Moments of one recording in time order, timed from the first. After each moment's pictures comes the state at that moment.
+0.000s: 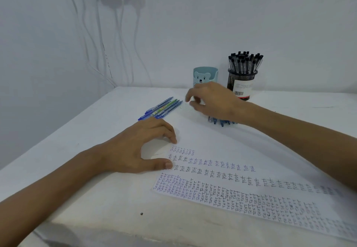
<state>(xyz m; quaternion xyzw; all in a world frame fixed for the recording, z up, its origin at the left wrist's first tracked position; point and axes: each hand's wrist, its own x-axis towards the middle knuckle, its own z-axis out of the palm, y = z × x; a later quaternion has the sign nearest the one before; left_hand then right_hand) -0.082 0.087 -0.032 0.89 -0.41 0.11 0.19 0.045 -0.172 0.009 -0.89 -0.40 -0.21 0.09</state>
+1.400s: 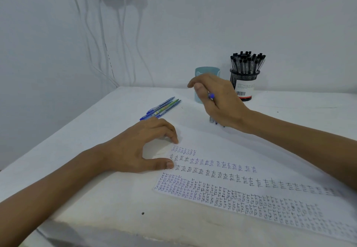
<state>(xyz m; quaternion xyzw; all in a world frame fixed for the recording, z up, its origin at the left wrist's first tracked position) -0.082 0.087 -0.032 0.89 -0.41 0.11 0.19 0.016 -0.170 0.005 -0.78 -0.42 -0.35 0.31</state>
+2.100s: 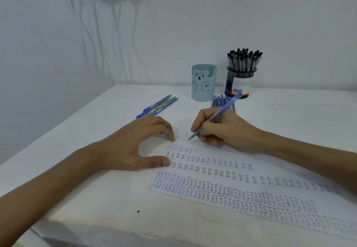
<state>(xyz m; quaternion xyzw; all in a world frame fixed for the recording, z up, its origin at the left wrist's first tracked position) -0.081 0.087 -0.031 0.89 -0.40 0.11 0.18 -0.051 -0.191 -0.009 -0.76 -0.29 0.14 0.56</state>
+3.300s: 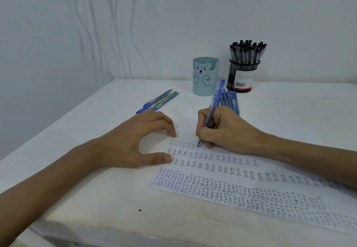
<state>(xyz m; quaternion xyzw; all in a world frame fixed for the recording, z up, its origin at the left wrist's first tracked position) -0.081 0.088 -0.032 0.89 -0.40 0.11 0.19 -0.058 -0.186 -0.017 -0.80 -0.31 0.09 0.50</state>
